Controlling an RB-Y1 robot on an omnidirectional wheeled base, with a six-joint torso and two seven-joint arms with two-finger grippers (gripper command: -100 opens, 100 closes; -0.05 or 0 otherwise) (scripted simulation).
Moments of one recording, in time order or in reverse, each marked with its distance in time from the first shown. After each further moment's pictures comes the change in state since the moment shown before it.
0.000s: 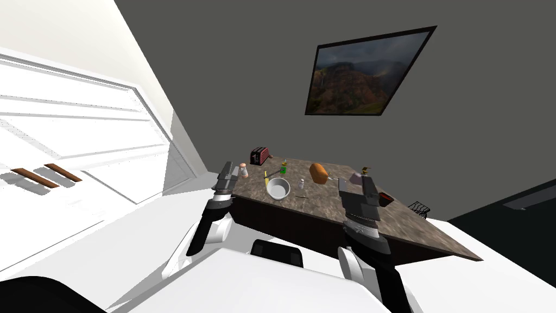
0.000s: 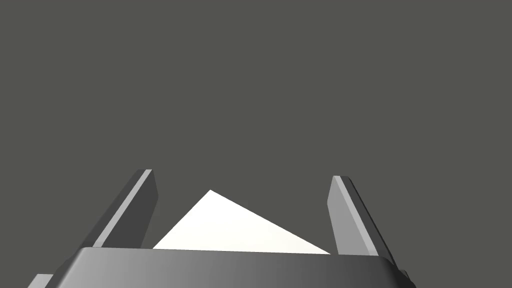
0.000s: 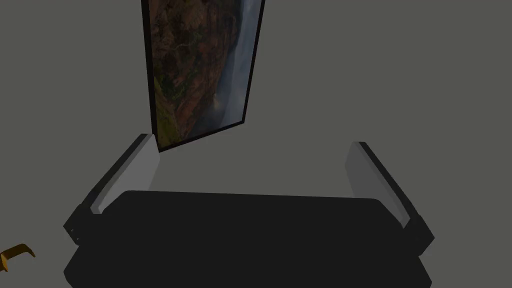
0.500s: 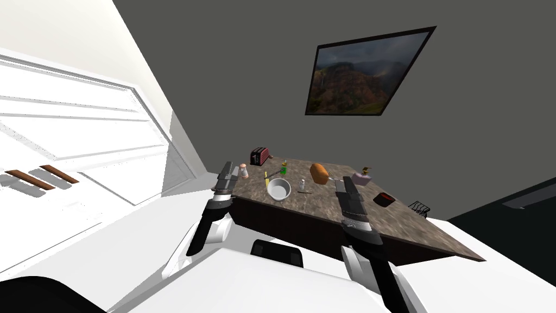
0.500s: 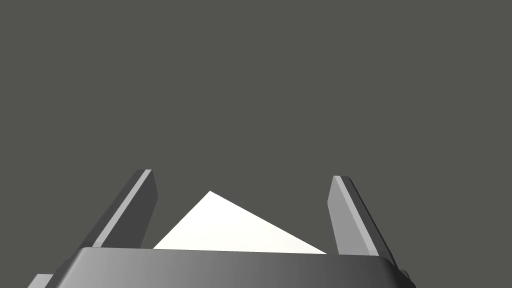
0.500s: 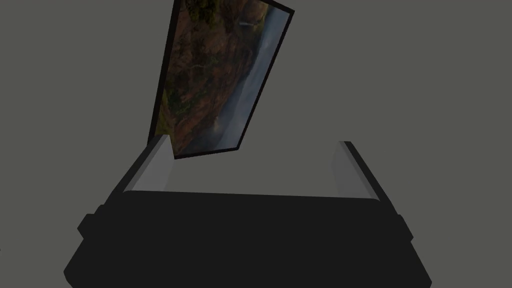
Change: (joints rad) left arm 0.000 0.000 0.000 0.000 0.000 0.000 0.000; right arm -0.046 -0.093 -0.037 0.086 0.083 0.038 0.064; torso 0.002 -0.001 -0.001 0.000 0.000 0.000
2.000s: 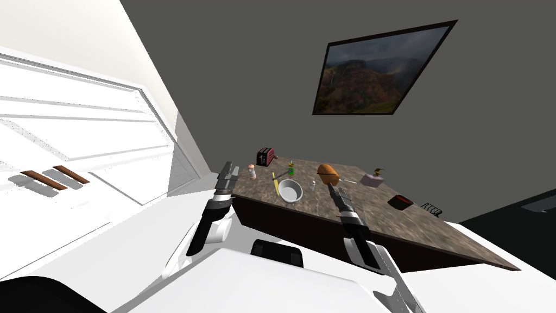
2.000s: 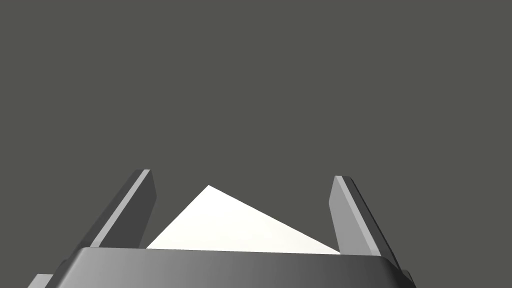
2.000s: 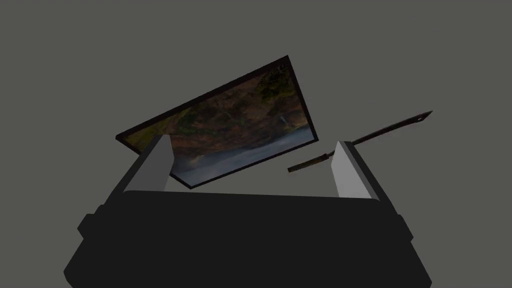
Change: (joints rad) left arm 0.000 0.000 0.000 0.000 0.000 0.000 0.000; right arm -0.209 -0.061 -0.174 0.400 0.354 0.150 0.332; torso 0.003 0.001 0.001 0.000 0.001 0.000
